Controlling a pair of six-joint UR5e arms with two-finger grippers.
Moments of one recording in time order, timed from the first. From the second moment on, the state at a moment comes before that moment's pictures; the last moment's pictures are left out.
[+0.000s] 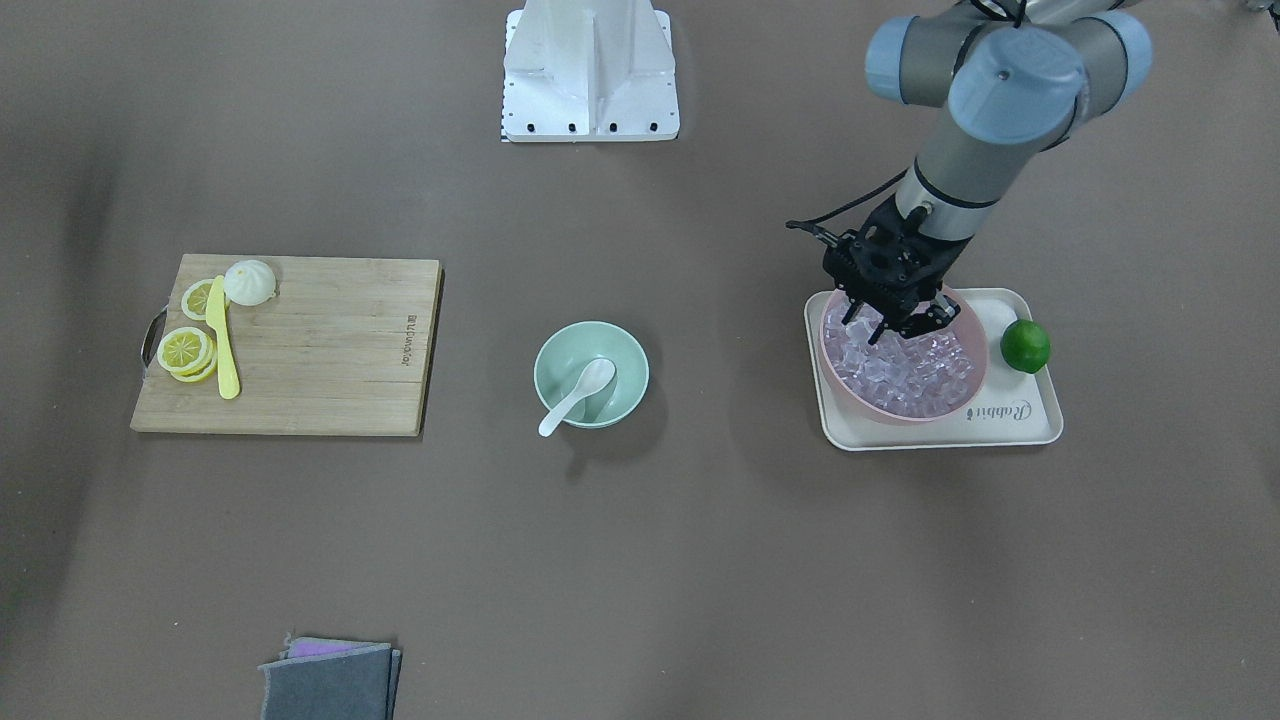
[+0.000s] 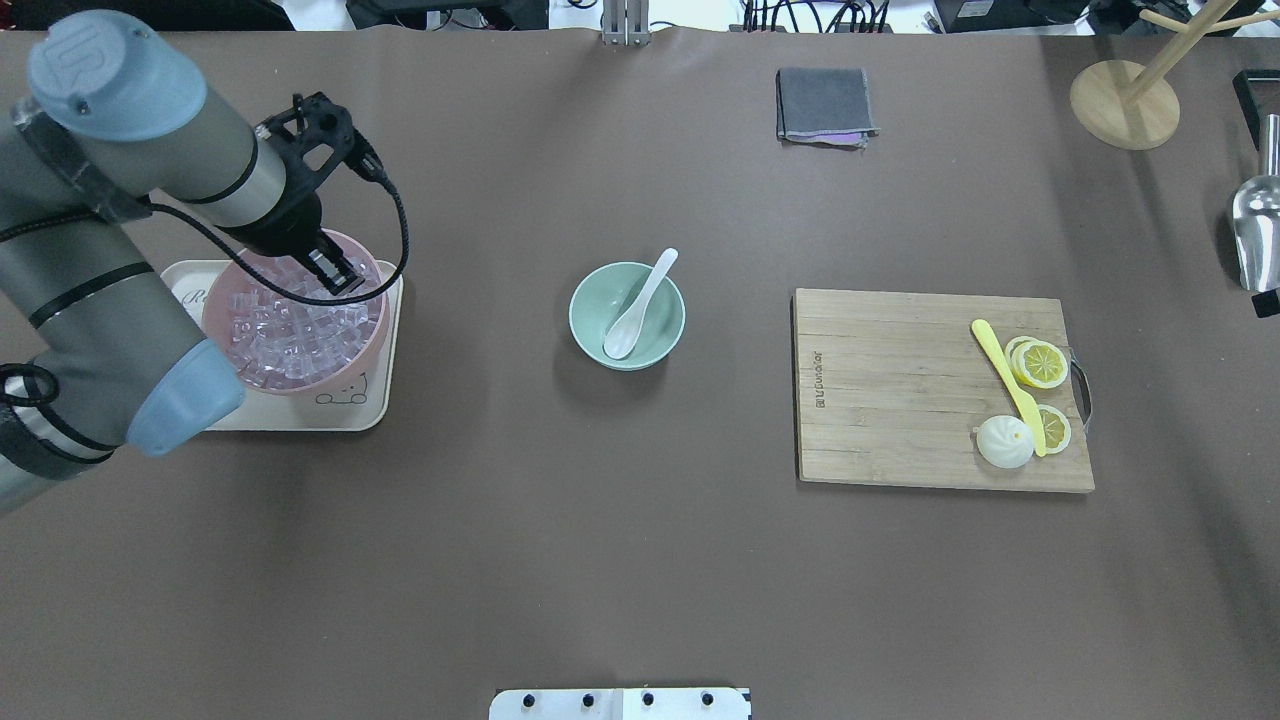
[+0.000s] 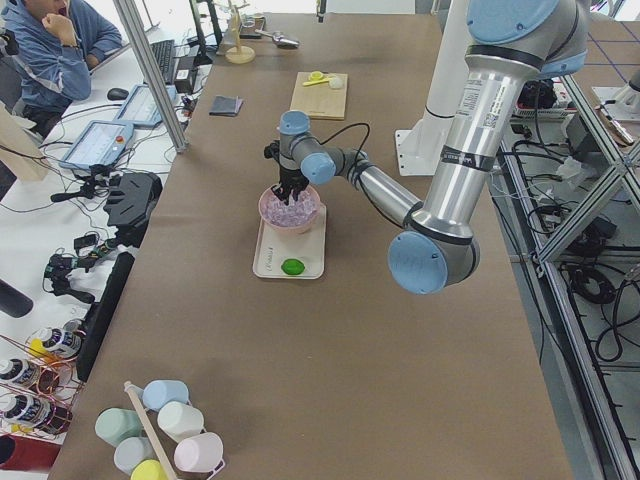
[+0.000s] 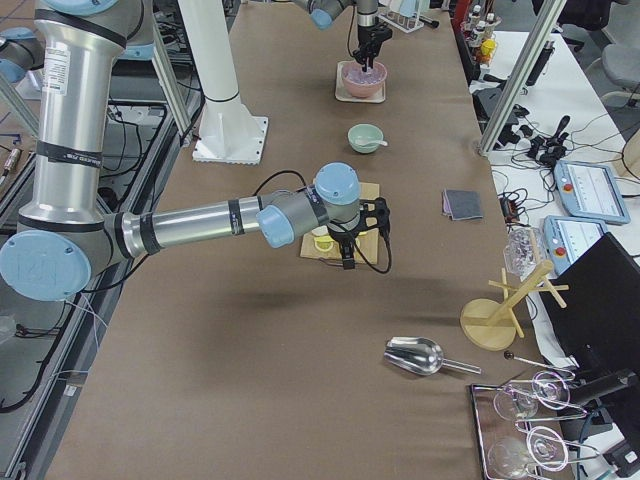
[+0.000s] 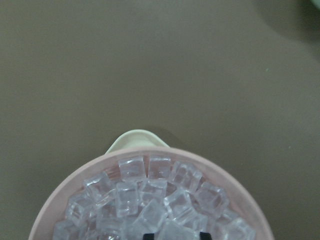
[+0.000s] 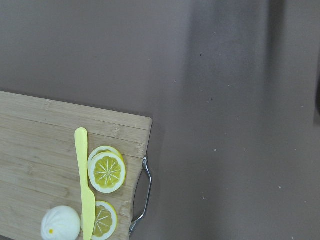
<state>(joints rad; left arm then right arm) -0.82 -2.07 -1.85 -1.52 -2.05 -0.20 1.34 -1.74 1.92 -1.26 2.45 0.38</state>
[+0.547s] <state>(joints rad) -0.65 -2.40 -1.63 -1.48 -1.96 -0.60 1.35 -1.73 1.92 -1.26 2.45 0.38</state>
